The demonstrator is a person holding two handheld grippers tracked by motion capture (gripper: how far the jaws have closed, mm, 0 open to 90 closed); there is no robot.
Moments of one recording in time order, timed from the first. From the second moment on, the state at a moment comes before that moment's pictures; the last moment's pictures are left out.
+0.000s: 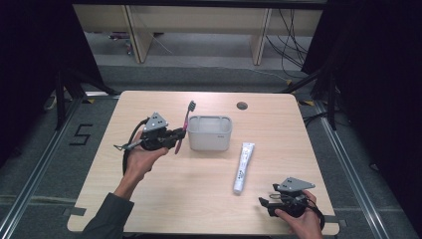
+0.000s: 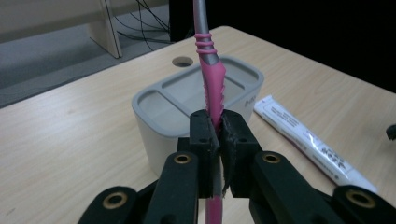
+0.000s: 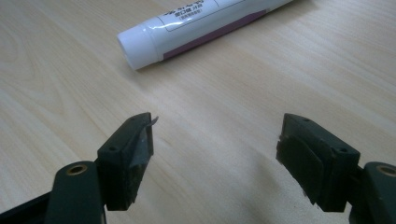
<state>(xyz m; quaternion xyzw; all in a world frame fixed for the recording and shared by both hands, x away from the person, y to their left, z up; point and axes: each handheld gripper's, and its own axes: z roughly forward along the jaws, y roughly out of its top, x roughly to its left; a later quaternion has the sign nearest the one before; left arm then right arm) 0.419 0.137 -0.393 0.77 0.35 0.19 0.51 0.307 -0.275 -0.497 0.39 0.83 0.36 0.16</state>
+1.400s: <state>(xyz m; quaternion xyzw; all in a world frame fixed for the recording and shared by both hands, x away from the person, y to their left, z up) 0.493 0.100 -0.387 0.68 0.41 0.25 0.56 0.306 -0.275 -0.496 0.39 0.83 0.36 0.15</state>
